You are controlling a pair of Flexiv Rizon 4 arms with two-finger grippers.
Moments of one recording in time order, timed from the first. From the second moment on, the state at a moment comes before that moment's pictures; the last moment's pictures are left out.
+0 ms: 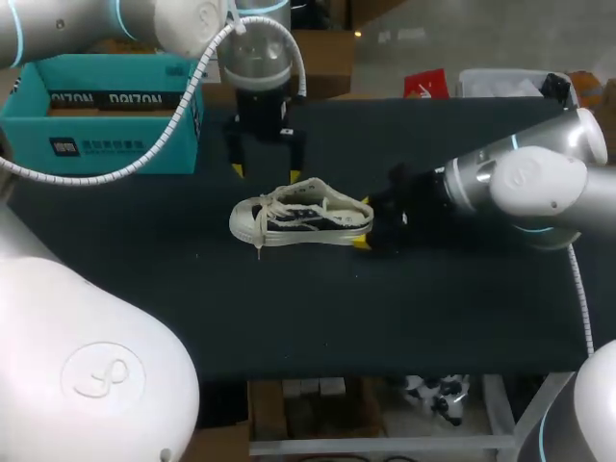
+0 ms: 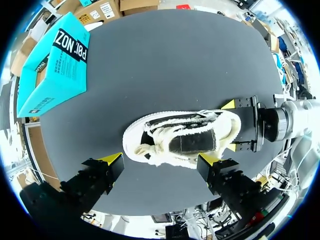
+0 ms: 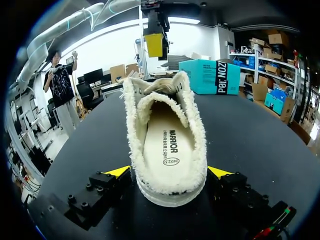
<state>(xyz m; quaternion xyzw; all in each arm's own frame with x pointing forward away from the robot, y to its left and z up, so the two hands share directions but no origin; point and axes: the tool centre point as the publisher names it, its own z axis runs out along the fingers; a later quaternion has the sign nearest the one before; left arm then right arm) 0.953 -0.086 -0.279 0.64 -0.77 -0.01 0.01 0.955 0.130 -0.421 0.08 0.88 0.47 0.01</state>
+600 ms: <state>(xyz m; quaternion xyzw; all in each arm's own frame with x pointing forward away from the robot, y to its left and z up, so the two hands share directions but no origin) 0.947 -0.112 -0.286 0.62 -0.78 -0.01 -0.01 0.960 0.147 -0.429 0.06 0.86 0.50 0.00</state>
